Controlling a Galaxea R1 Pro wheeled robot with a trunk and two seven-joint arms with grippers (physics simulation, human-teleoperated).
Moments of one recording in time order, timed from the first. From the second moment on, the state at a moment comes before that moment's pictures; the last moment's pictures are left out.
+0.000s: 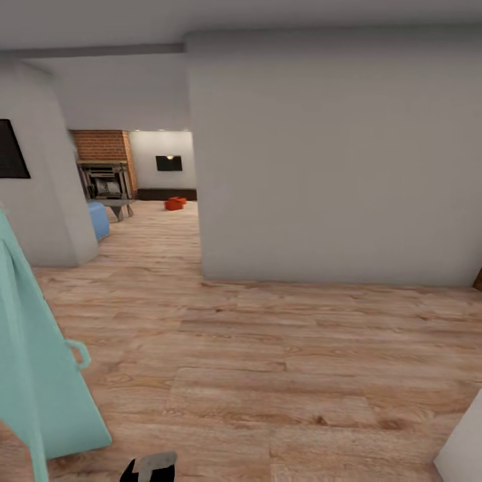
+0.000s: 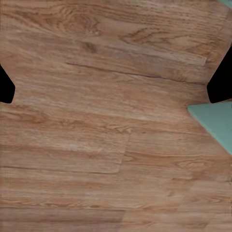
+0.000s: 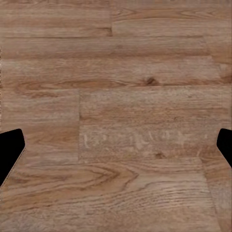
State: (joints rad) left arm -0.31 -0.06 -0.16 -0.22 0.09 -0.48 0.30; right arm -0.21 0.10 0.04 -0.23 0.00 -0.51 -0.23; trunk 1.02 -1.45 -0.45
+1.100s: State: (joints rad) left arm -0.31 -0.06 -0.16 -0.22 0.09 -0.48 0.30; right arm -0.21 0.10 0.04 -0.23 0.00 -0.51 -0.23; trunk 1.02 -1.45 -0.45
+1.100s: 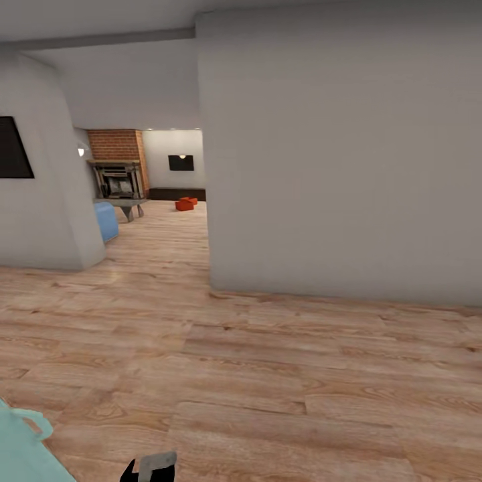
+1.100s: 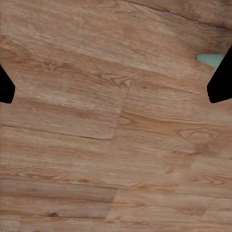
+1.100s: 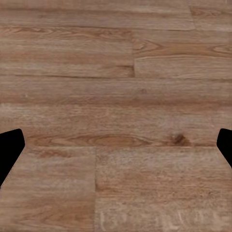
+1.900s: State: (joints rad) left arm -0.31 -0.06 -0.16 -0.22 0.09 -0.48 0.30; right arm -0.21 0.10 0.04 -0.23 0.00 -0.51 -0.23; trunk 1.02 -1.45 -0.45
